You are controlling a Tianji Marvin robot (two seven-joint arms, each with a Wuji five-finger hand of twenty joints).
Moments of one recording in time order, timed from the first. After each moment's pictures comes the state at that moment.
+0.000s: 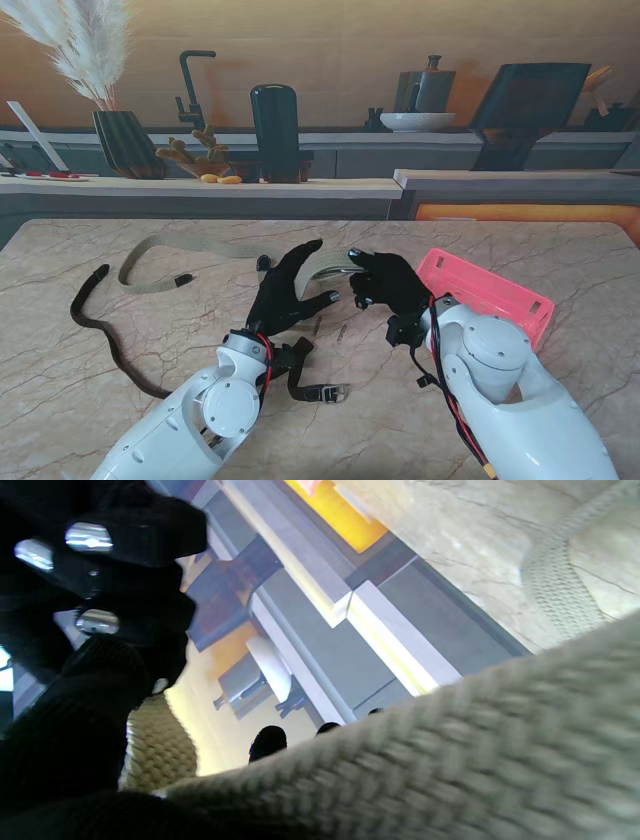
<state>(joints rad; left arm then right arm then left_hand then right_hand) 1.38 -1.26 -0.88 -1.36 0.43 -0.22 0.52 -1.54 -1.19 1.28 -1.73 0.50 0.28 0.14 0.44 -0.42 0.45 -0.07 0.18 0.08 0.32 0.21 0.26 0.15 0.29 0.33 0.29 0.17 0.28 0.43 0.05 0.18 0.73 0.38 0.68 -0.38 0.49 -0.13 0.76 0.15 0.84 0.47 0.98 0.22 1.11 0.74 1.00 0.16 1.42 1.02 0.60 0.26 1.48 0.87</state>
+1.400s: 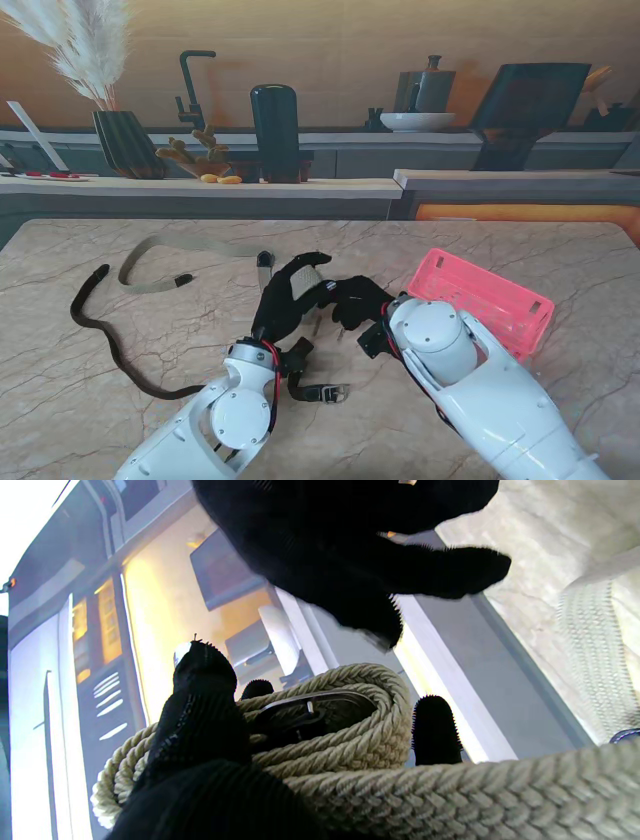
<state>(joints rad) 1.43 -1.30 -0.88 -1.40 0.33 -0.25 0.58 -1.31 -1.18 1.02 -1.50 0.06 0.41 0.16 1.09 -0.13 -0.09 -0.12 0.37 -0.05 0.71 0.39 0.57 0.06 0.40 0.33 0.46 0.12 0.41 0.43 0.14 0.19 0.87 0.43 0.69 -0.38 0.51 -0.11 0.75 0.06 0.66 0.51 0.85 0.28 0.91 0.56 0.85 0.21 1.11 0.90 0.42 0.26 1.27 0.80</state>
